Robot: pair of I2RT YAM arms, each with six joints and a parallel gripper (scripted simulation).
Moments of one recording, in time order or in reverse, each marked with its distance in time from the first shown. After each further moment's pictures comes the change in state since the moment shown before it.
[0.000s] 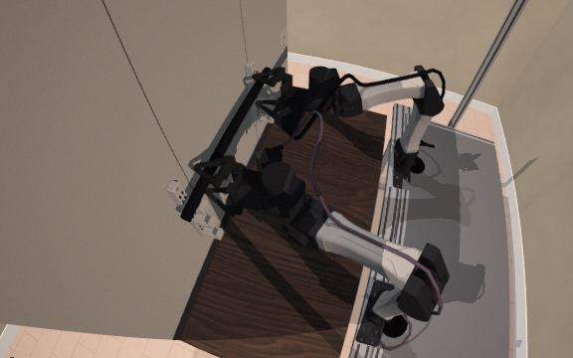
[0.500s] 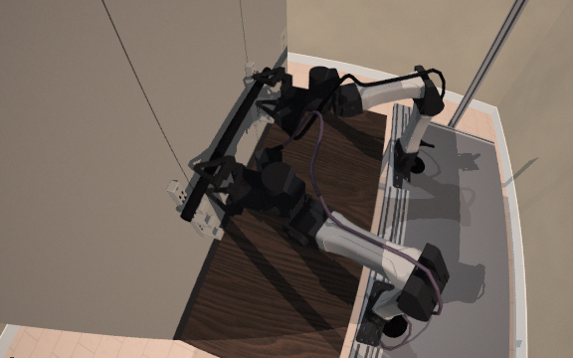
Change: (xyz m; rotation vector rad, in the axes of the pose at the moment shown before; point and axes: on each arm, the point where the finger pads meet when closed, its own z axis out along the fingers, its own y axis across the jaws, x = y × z) left arm 0.000 0.000 0.000 0.000 0.000 0.000; right arm 0.000 0.000 0.000 0.000 0.000 0.000
